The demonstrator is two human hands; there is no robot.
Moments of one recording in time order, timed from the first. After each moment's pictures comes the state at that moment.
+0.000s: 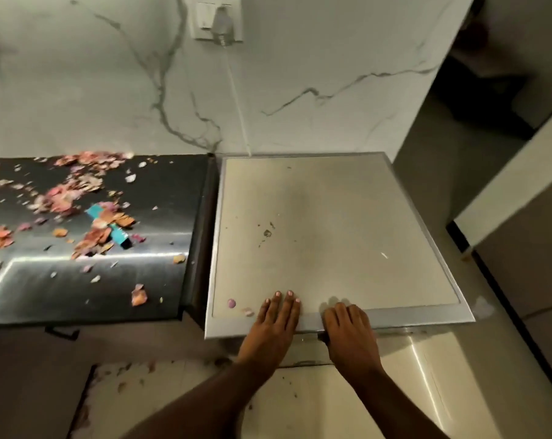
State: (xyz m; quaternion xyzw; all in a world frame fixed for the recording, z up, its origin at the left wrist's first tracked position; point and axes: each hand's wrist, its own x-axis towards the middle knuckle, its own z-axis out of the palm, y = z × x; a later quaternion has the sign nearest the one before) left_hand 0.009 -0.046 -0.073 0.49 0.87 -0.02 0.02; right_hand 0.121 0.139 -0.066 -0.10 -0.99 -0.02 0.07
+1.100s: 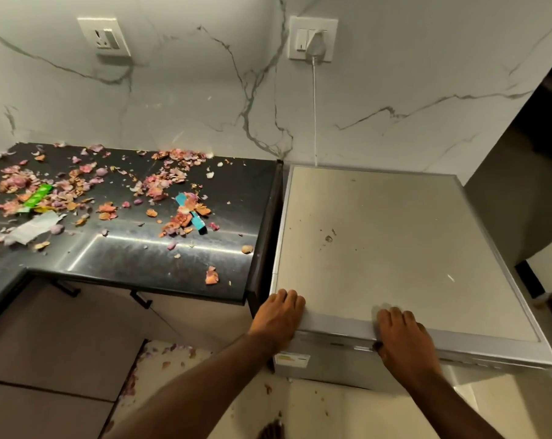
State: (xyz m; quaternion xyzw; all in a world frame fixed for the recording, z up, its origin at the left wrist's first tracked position) left_hand -0.036 -0.125 -0.023 0.40 0.91 -0.05 0.08; right_hand 0.104 0.125 -0.028 -0.10 -0.99 -0.03 0.00
